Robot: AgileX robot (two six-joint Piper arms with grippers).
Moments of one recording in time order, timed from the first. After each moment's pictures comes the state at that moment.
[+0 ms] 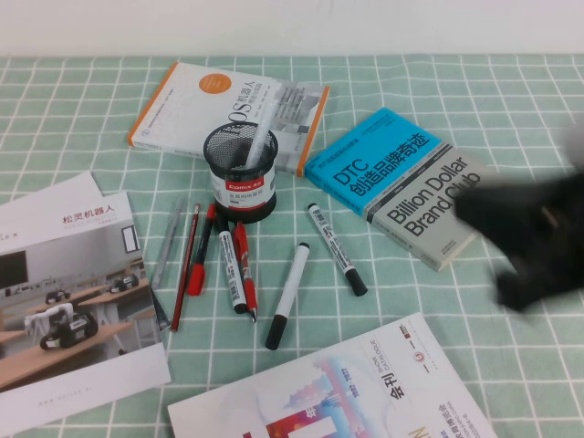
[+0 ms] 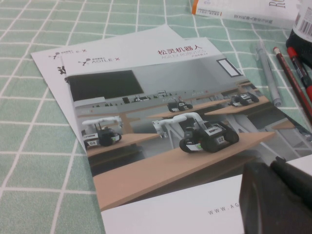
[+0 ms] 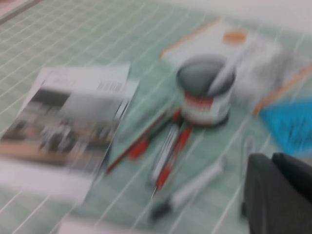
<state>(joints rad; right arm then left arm) 0.71 0.93 -0.85 0.01 0.38 0.11 -0.07 -0.01 0.02 -0.04 0.38 0.00</state>
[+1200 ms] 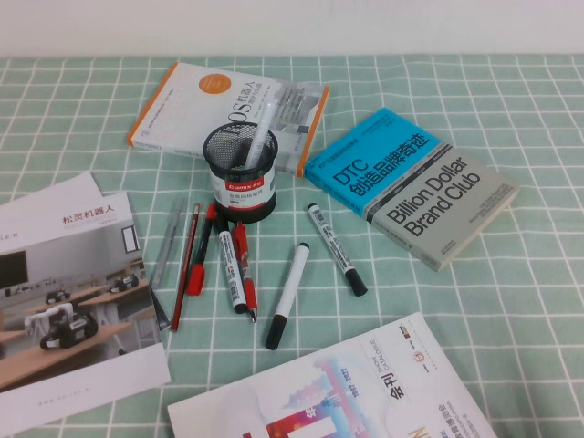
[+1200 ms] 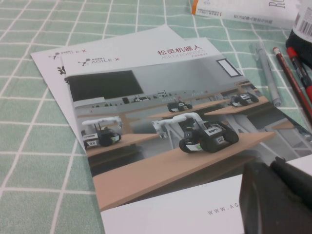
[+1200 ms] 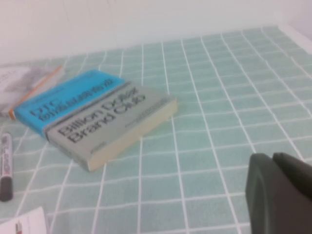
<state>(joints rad) 0.06 0.03 0.02 -0.17 0.17 0.32 -0.07 -0.01 0.02 -0.04 0.38 0.00</state>
